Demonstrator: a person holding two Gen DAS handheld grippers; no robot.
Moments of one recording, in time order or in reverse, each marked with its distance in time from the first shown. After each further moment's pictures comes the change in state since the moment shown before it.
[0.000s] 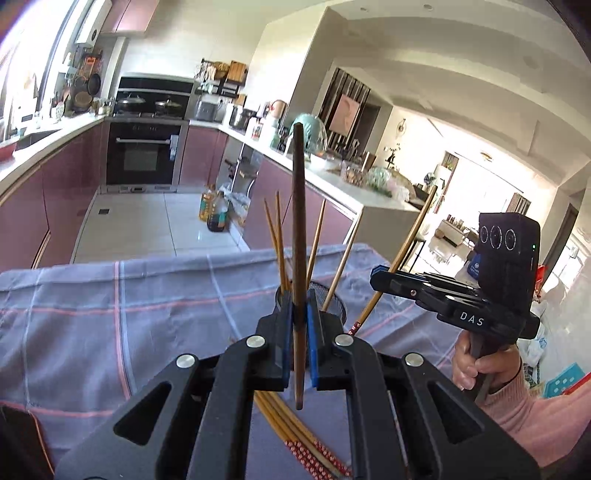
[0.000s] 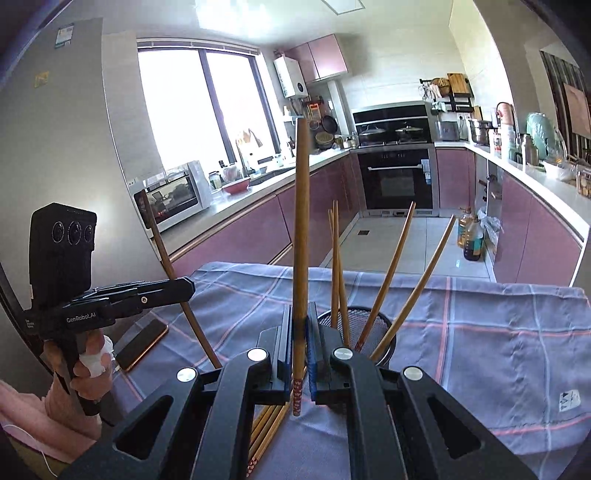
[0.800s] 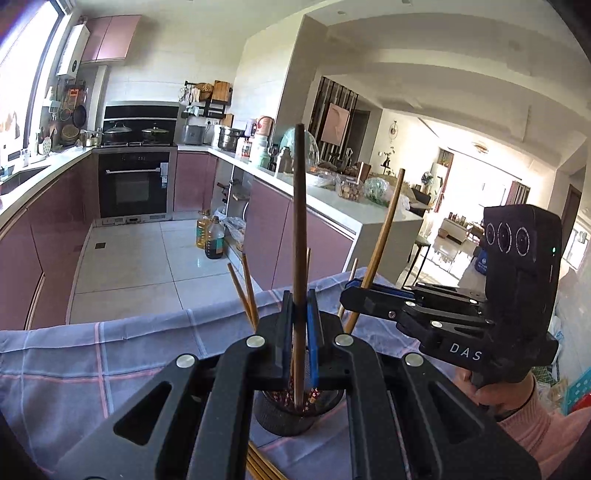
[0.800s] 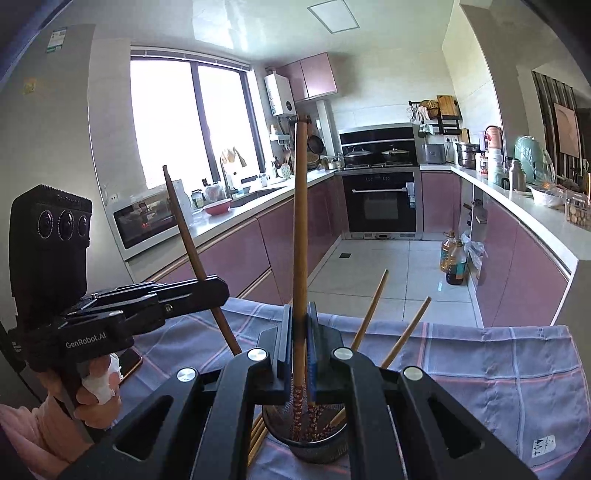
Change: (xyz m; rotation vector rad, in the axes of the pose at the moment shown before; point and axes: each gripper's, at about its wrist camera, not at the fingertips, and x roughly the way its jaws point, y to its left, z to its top) left arm 0.051 -0.051 0.050 0.100 -0.021 0.012; right arm 0.026 -0.019 0.028 -0.011 -0.021 -0.067
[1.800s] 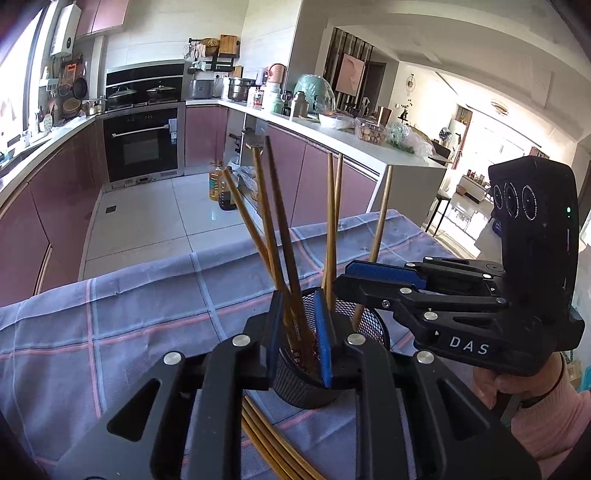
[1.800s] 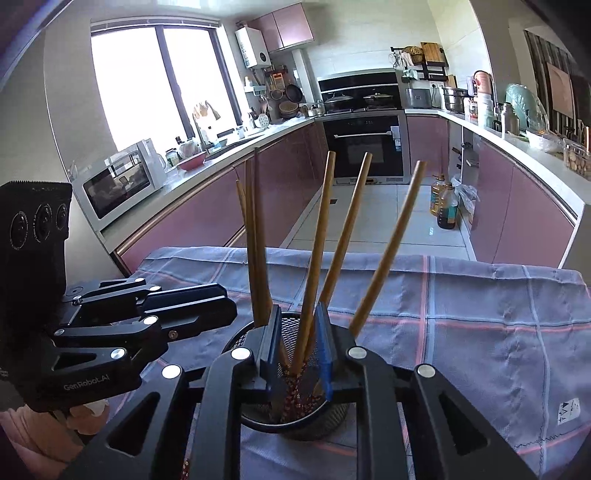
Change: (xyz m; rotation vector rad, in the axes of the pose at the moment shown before) left arm 0.068 0.026 -0.036 0.002 0.186 0.067; right arm 0.048 -0.020 -0.034 0.080 0.163 -0.054
